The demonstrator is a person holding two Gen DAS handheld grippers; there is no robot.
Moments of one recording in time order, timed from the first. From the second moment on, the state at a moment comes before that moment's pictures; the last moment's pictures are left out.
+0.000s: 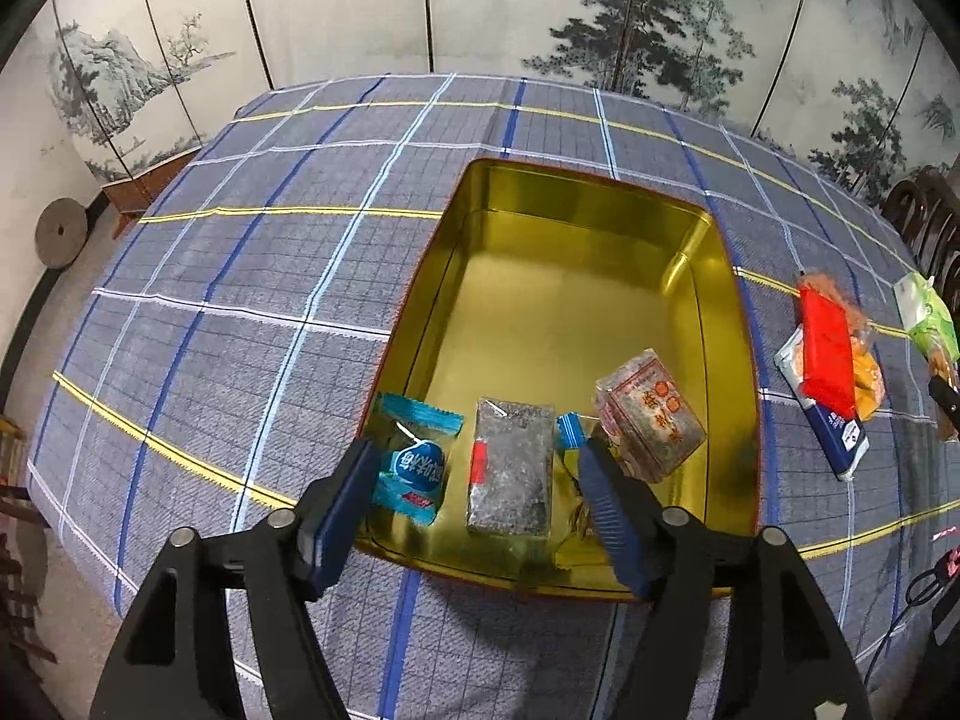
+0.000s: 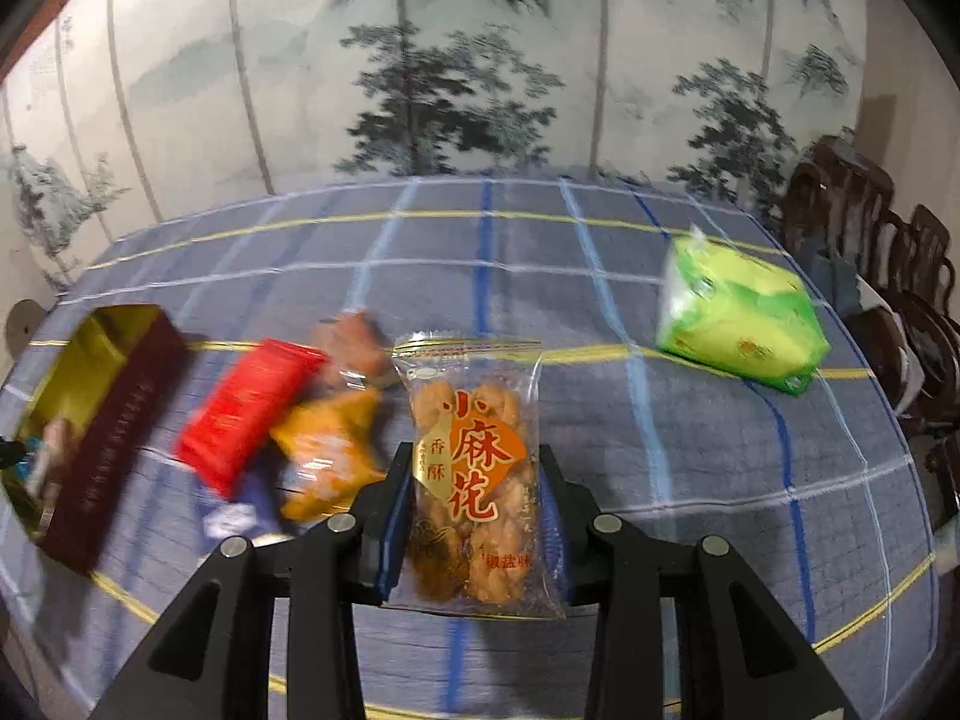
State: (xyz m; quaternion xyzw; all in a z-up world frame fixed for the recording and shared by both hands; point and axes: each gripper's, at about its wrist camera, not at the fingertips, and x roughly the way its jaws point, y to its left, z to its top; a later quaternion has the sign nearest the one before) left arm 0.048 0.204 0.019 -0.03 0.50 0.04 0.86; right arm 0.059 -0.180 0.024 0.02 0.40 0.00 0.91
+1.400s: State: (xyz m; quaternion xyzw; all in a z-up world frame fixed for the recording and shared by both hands) left arm -0.011 0.287 0.044 -0.10 0.47 0.11 0.87; right arm 0.042 0.131 0.021 -0.09 0.45 0.31 0.83
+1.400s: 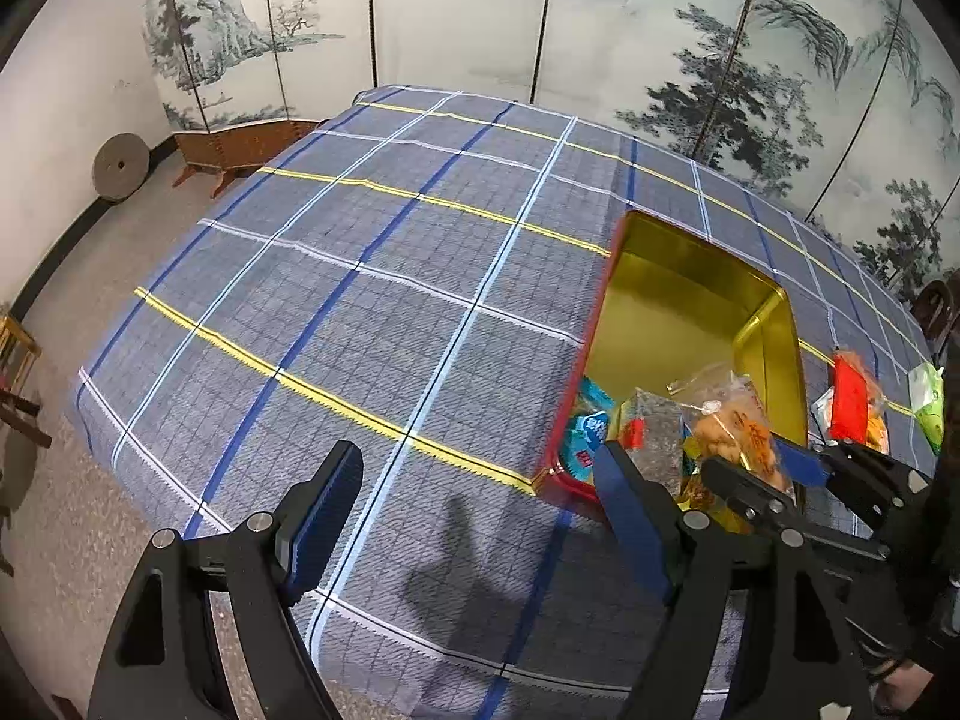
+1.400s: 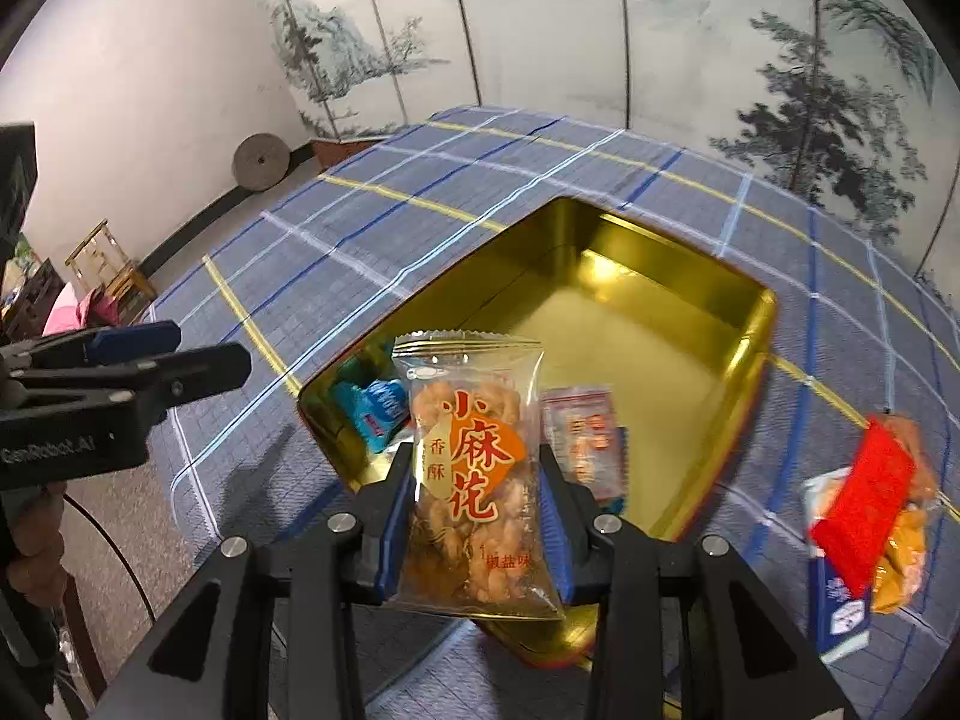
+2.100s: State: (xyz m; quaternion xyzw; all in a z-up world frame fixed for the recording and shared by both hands) left arm -0.016 0.283 0.035 -0.10 0.48 0.11 0.86; right arm 0.059 0.134 0.003 -0.10 0.45 0.27 0.85
